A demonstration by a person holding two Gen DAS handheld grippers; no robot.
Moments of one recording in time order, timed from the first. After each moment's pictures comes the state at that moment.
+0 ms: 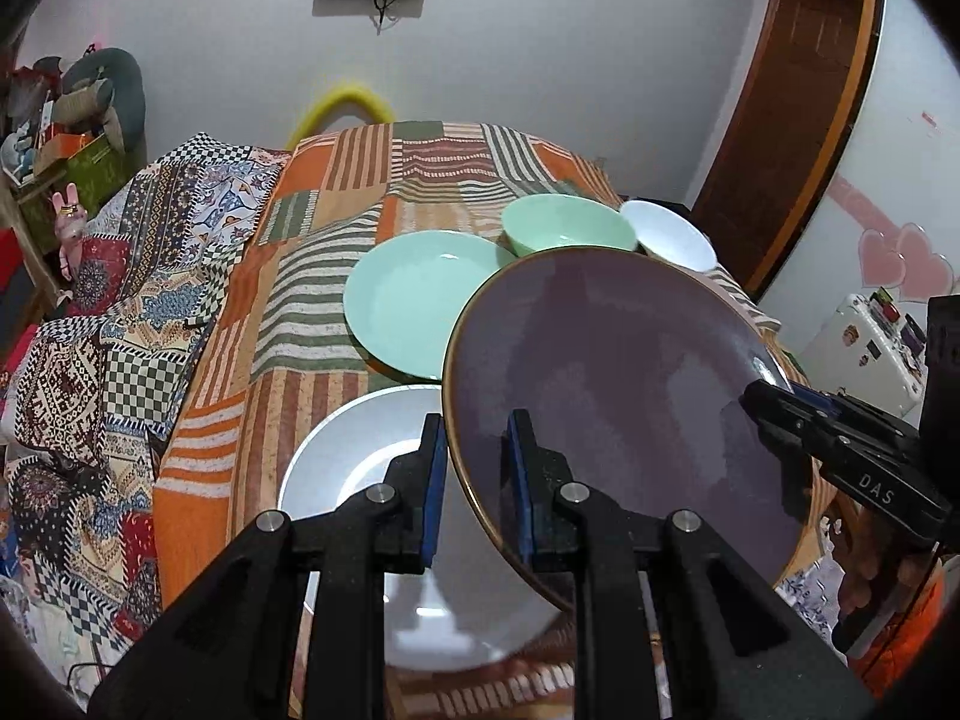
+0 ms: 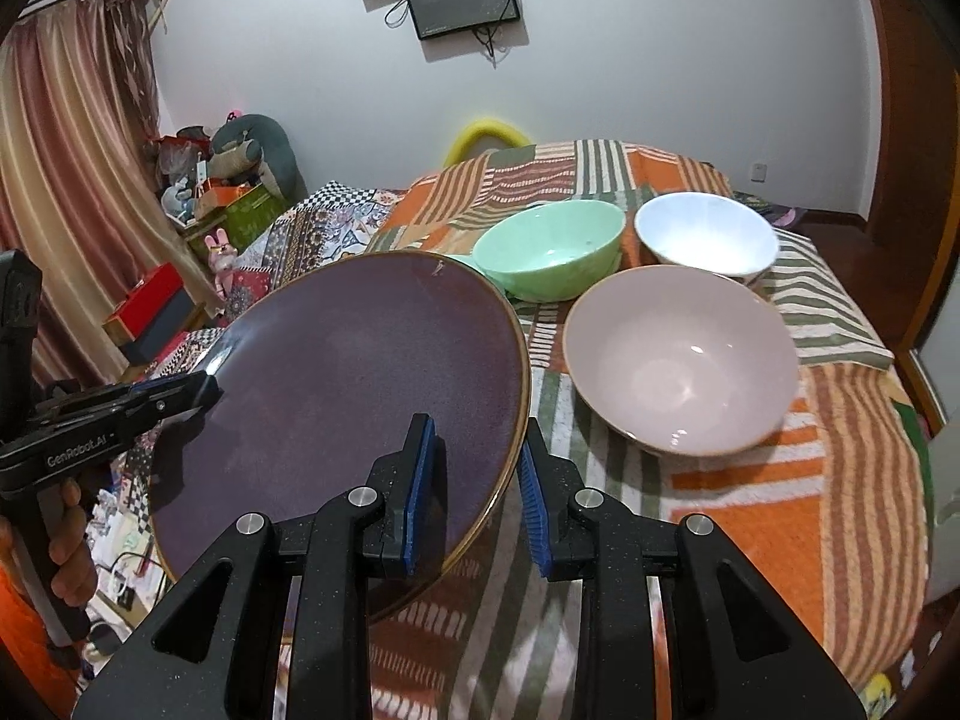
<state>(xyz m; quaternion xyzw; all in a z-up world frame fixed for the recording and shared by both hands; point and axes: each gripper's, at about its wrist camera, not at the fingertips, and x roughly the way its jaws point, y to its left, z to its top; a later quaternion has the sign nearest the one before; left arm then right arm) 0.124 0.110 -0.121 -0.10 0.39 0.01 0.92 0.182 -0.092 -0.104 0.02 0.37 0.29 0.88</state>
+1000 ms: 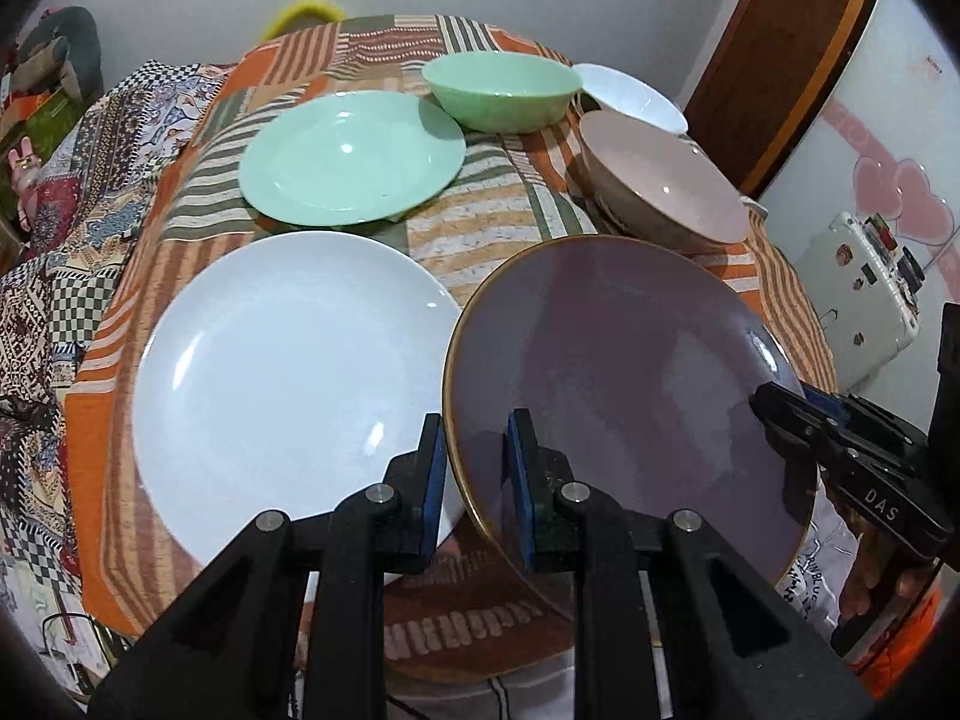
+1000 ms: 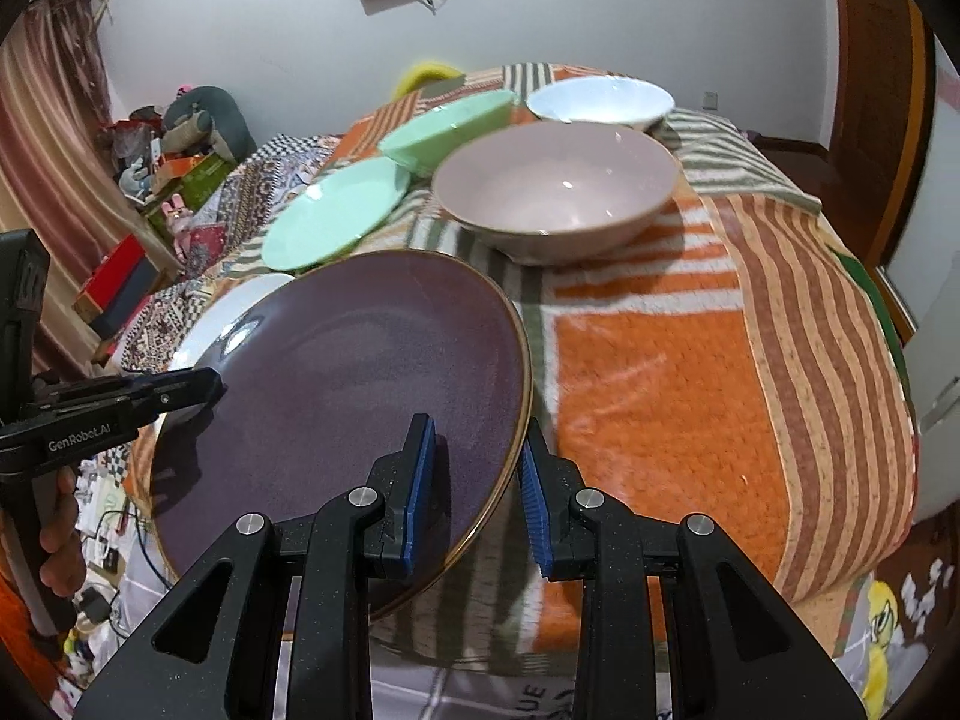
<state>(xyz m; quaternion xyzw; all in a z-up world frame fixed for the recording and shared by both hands) 0.133 0.038 -0.192 -0.10 0.49 -0.02 0.87 0.156 -0.159 -0.166 0.02 0.44 0.24 0.86</state>
